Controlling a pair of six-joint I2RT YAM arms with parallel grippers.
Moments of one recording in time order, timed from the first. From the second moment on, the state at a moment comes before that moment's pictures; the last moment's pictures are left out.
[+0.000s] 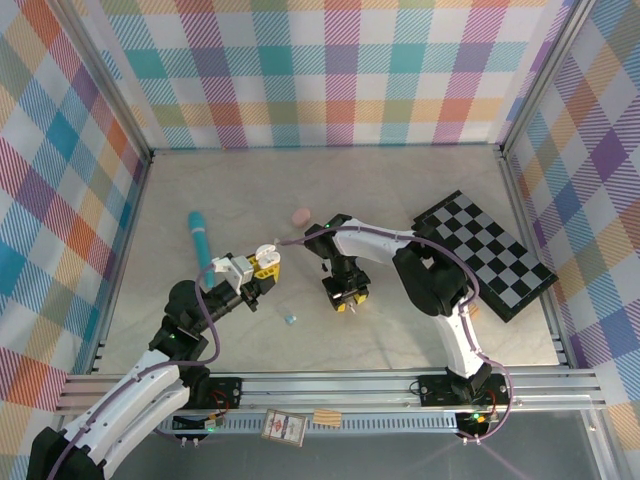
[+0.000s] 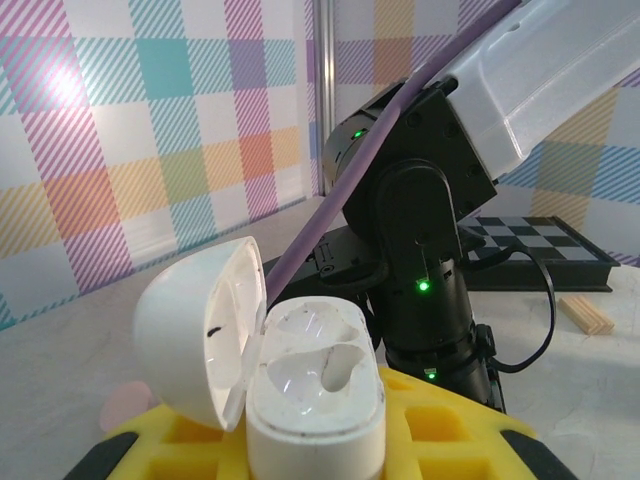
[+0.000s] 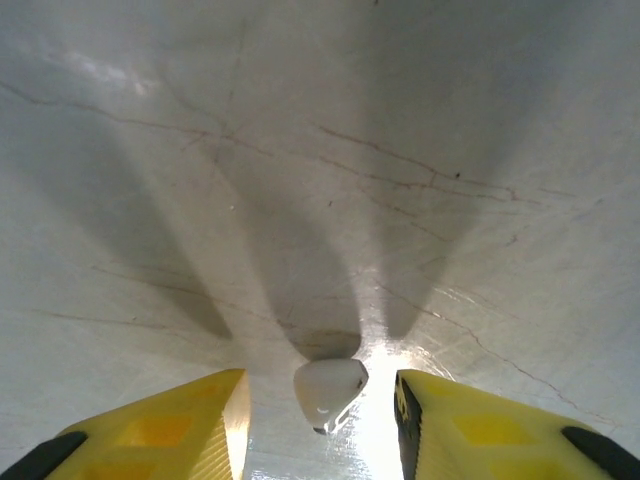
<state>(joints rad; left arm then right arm) -0.49 0.56 0.23 0.39 0.38 0.03 0.83 2.13 1.55 -1.27 -0.11 0.36</state>
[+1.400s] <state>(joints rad) -0.53 0.70 0.25 0.42 0.42 0.07 0.80 1.74 1.29 -0.99 -0.04 0.39</state>
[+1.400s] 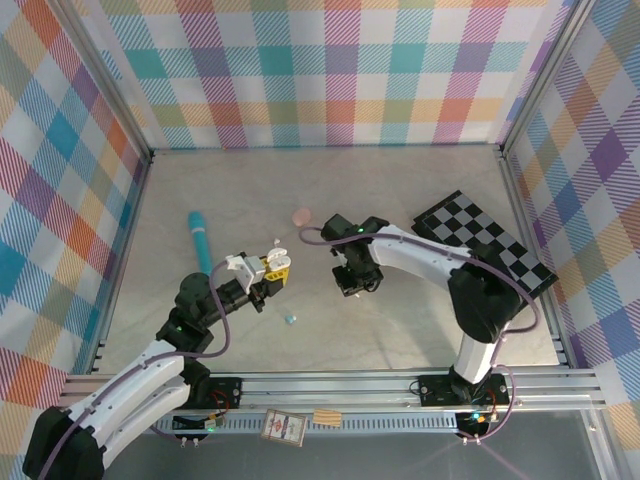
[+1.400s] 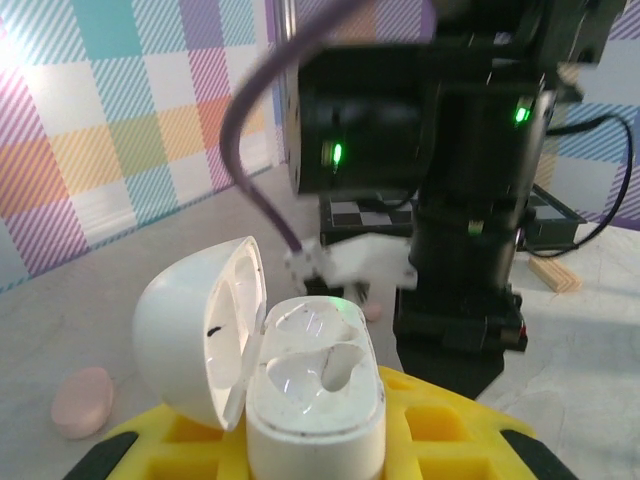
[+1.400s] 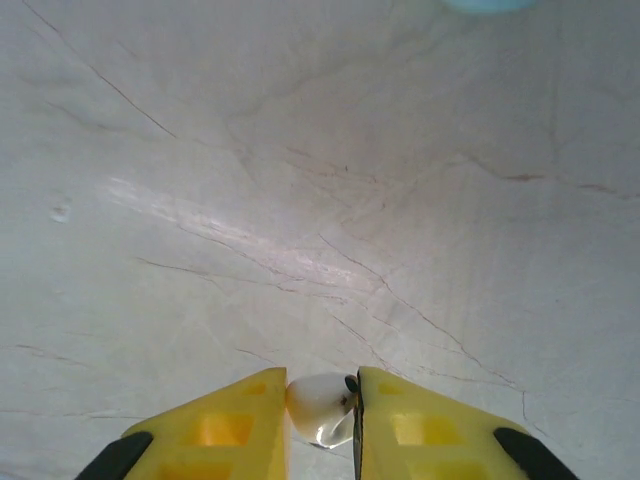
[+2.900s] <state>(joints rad) -0.76 1.37 0.43 0.86 0.36 0.09 0.63 1.35 1.15 -0.57 -0.57 0.53</state>
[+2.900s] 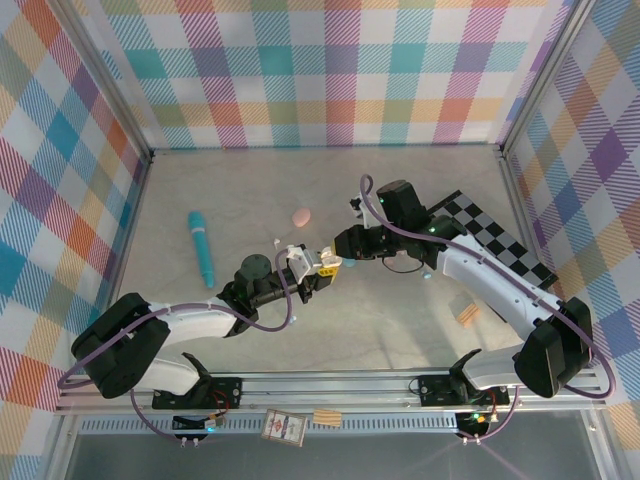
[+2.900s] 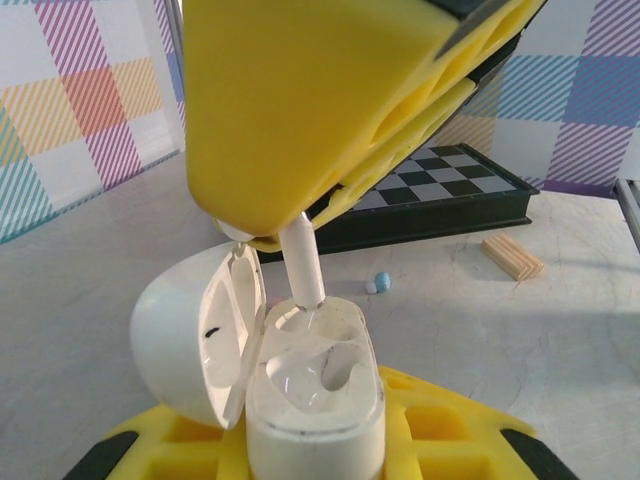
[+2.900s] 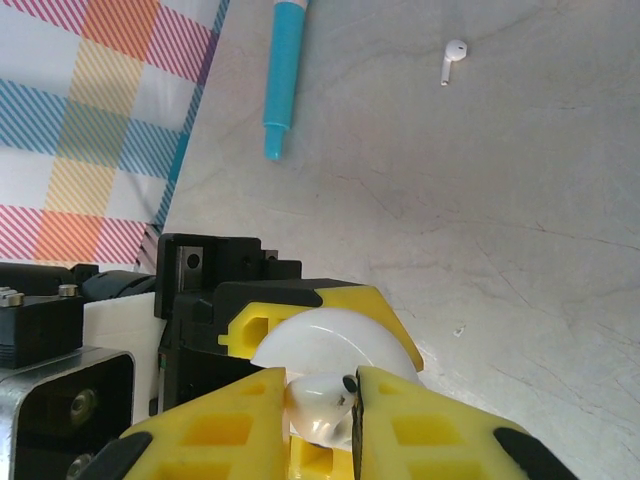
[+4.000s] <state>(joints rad) -0.77 1.36 0.43 0.89 0.32 0.05 0.62 1.26 1.05 -0.44 -0.55 0.58</state>
